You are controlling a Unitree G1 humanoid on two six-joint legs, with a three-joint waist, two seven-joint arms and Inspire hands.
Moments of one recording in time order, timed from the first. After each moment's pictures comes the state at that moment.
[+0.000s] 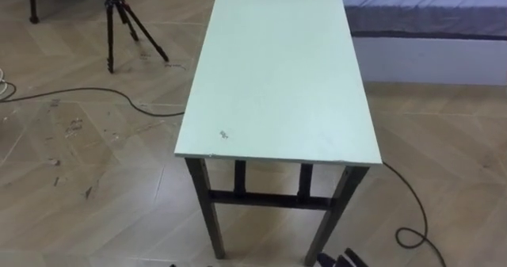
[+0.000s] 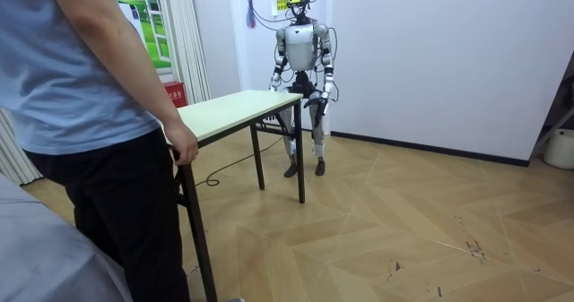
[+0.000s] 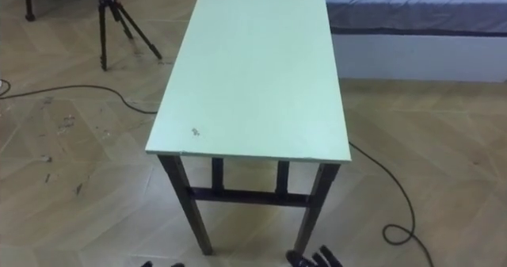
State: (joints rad) left arm 0.22 0.18 -0.15 0.79 -0.89 0.06 -0.28; right arm 0.25 -0.20 0.08 0.70 0.88 0.06 0.35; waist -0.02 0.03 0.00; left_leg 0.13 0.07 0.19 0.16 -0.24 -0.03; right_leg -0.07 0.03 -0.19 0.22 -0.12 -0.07
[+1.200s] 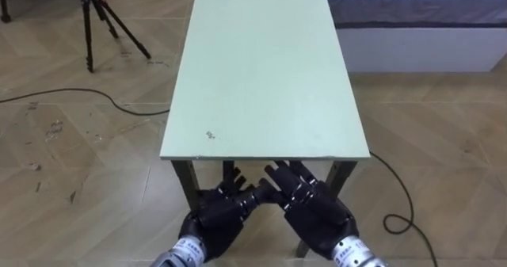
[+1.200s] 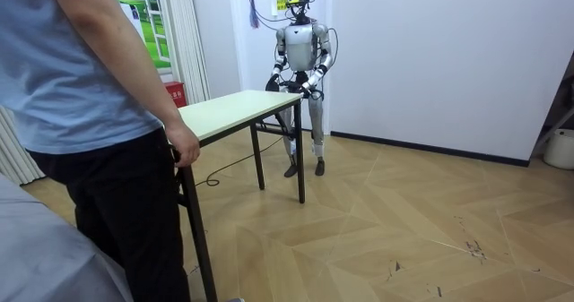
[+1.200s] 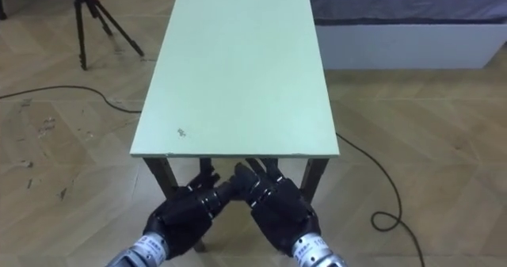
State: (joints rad) left arm 0.10 0.20 -0.33 0.39 -1.07 0.09 -0.21; right arm 0.15 -0.22 0.30 0.34 1.21 0.09 0.36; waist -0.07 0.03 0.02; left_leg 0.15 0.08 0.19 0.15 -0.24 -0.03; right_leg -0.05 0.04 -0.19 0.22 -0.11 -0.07
